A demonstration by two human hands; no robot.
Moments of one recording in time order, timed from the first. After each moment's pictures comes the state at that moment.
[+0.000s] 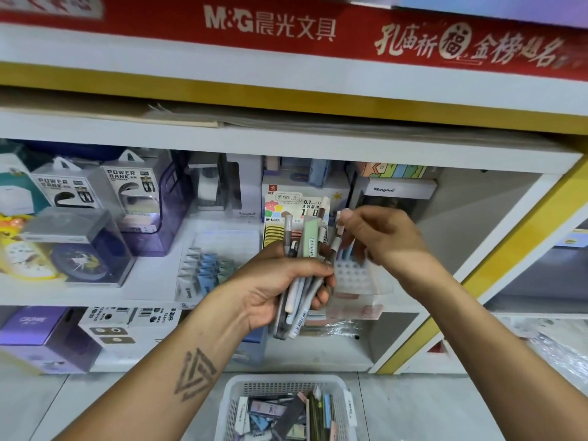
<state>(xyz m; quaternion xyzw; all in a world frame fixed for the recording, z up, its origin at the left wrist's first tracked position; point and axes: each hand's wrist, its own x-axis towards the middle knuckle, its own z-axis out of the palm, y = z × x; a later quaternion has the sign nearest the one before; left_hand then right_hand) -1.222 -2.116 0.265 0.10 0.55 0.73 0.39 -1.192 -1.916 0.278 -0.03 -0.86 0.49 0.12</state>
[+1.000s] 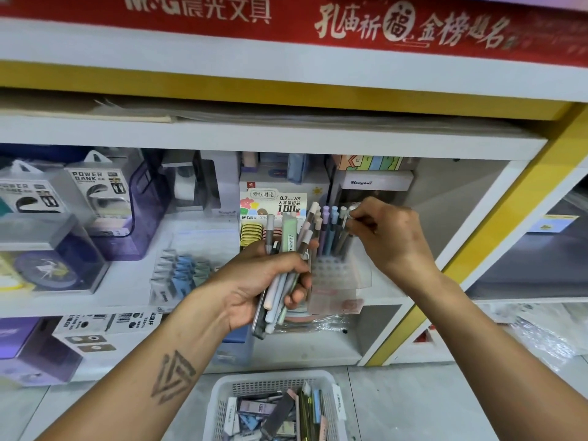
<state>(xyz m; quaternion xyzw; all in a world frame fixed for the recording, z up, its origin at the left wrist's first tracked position) -1.228 -2.103 0.253 0.10 0.52 0.73 0.43 -1.189 -1.879 0.265 -0.01 -0.93 0.23 0.29</state>
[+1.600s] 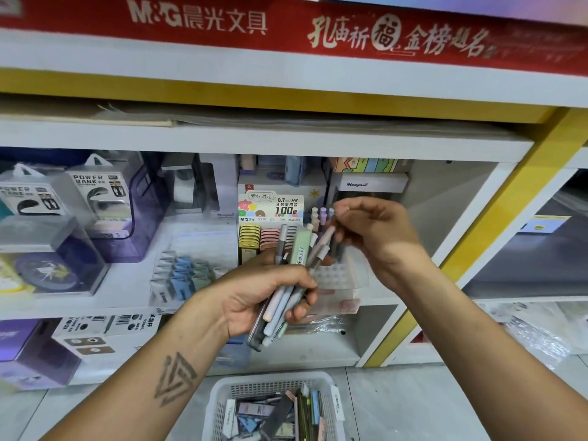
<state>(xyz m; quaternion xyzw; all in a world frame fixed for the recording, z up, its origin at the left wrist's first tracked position) -1.218 -2.104 0.253 0.13 0.52 0.69 0.49 -1.186 -1.903 0.281 -0.10 -0.68 0.70 0.17</state>
